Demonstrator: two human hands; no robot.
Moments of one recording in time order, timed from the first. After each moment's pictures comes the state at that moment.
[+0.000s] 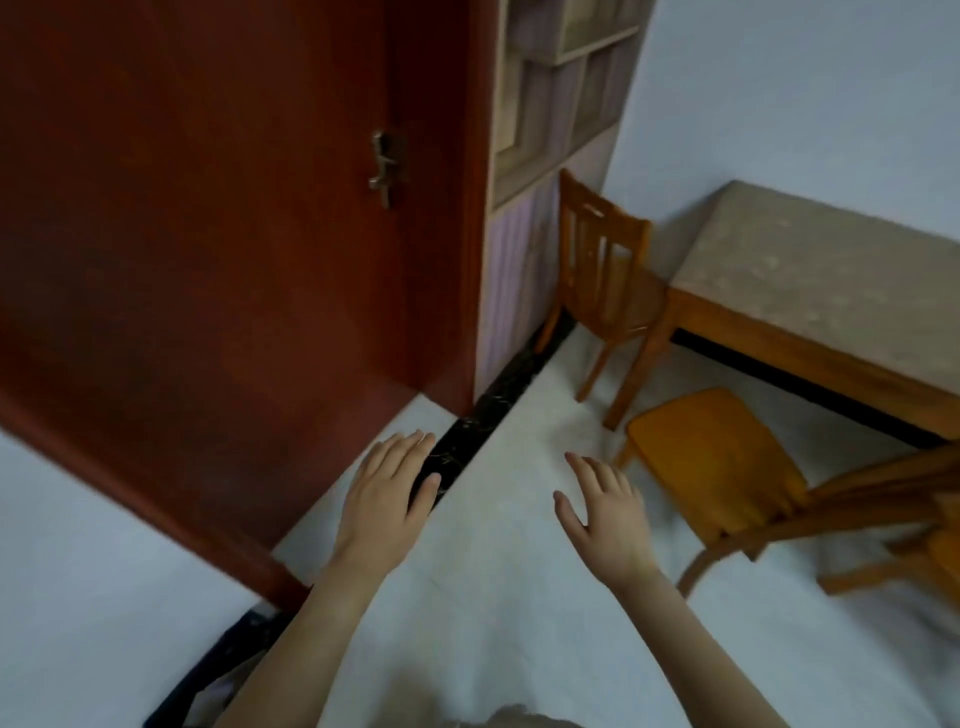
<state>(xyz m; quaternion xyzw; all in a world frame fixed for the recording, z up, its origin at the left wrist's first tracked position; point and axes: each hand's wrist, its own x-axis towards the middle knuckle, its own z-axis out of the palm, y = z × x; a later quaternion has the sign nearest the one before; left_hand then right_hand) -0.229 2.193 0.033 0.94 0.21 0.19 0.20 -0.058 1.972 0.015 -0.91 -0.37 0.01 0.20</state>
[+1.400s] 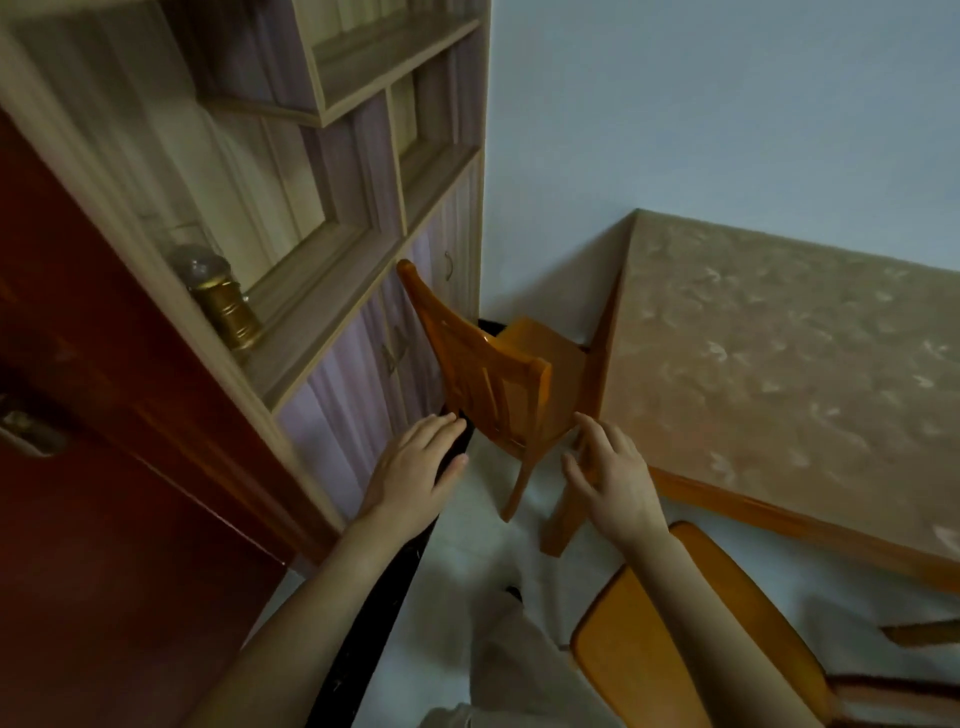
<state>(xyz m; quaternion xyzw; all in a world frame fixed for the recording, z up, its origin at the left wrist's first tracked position) 0.494 2.394 0.015 0.97 0.05 0.08 0.22 0.589 2.146 0.029 -0.93 -0.26 0.01 0.26</state>
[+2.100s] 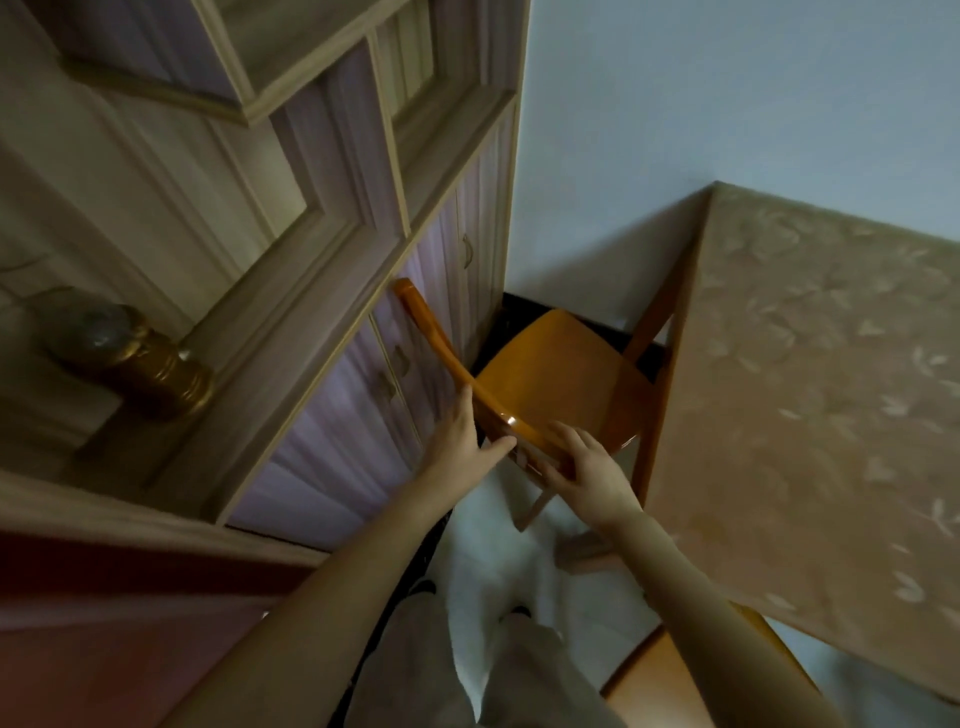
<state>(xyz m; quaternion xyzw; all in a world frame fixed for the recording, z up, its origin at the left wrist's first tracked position) 0.736 2.452 -0.015 0.87 0.23 -0.05 0.44 0.811 2.263 -0.048 -0.90 -0.28 0.21 0.27</state>
